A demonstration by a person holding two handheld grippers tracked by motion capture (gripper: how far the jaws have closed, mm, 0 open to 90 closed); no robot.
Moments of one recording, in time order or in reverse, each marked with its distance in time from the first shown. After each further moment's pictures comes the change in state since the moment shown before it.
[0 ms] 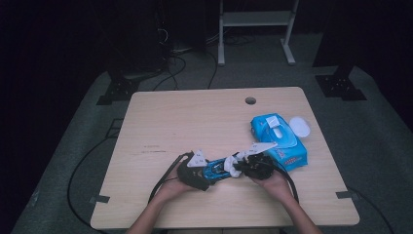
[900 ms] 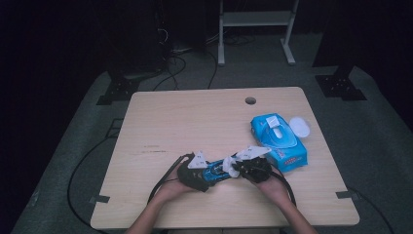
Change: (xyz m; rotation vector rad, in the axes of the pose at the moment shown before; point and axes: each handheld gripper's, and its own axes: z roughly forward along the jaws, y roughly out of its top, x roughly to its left) left arm 0.000 -0.003 0.002 0.016 -0.020 -0.009; right arm 0.019 0.003 0.003 -0.003 -0.107 -0.119
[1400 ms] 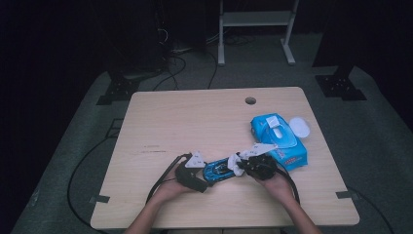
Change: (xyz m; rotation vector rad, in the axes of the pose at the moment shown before) left arm 0.002 -0.004 -0.003 0.009 -0.010 -0.022; right arm -0.018 -0.007 -0.005 0.009 -0.004 0.042
